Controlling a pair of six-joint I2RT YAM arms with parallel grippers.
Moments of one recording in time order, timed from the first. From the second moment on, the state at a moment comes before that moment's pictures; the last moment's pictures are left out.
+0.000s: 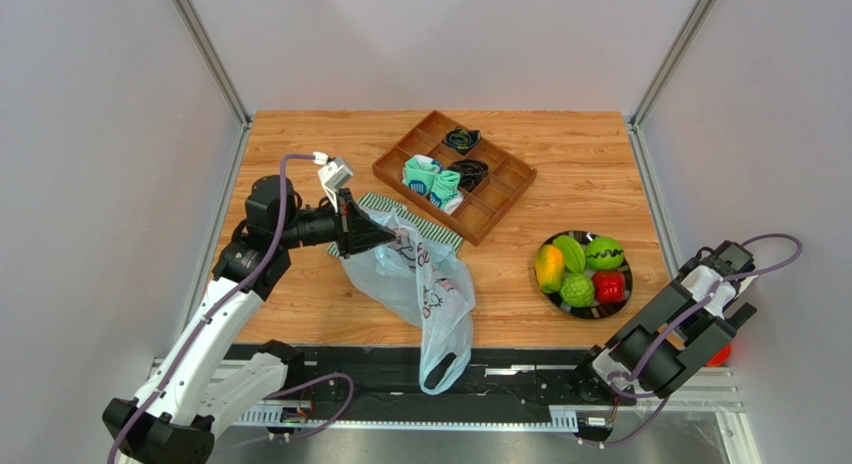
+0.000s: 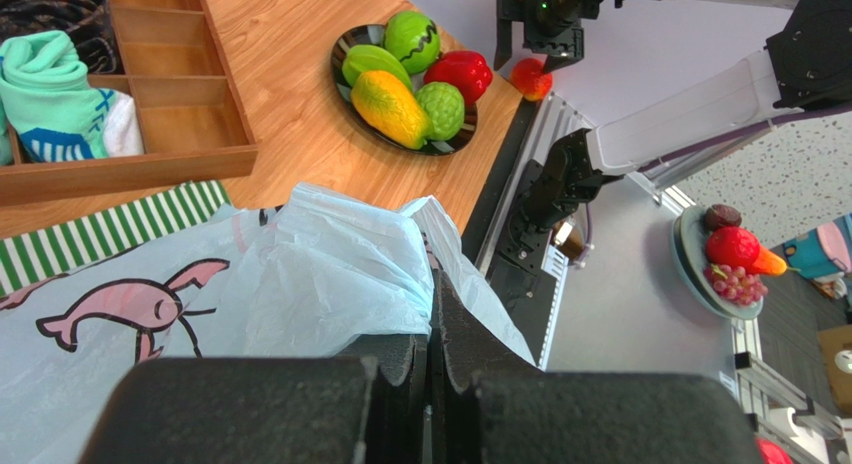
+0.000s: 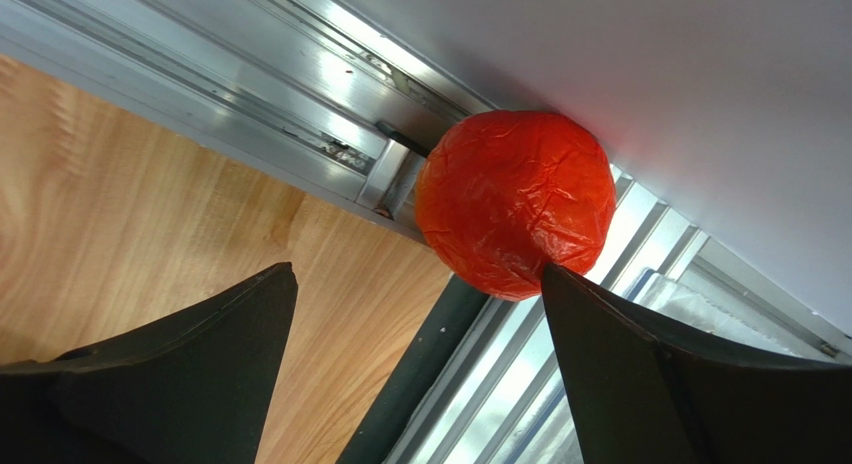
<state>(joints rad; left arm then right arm) -0.37 0.88 0.93 -0.29 0.88 -0.31 -0.89 1.32 0.72 -0.48 0.32 -0.01</state>
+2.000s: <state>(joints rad) -0.37 0.89 0.92 -0.25 0.92 -0.33 -0.74 1.05 0.63 -0.26 0.55 -0.13</state>
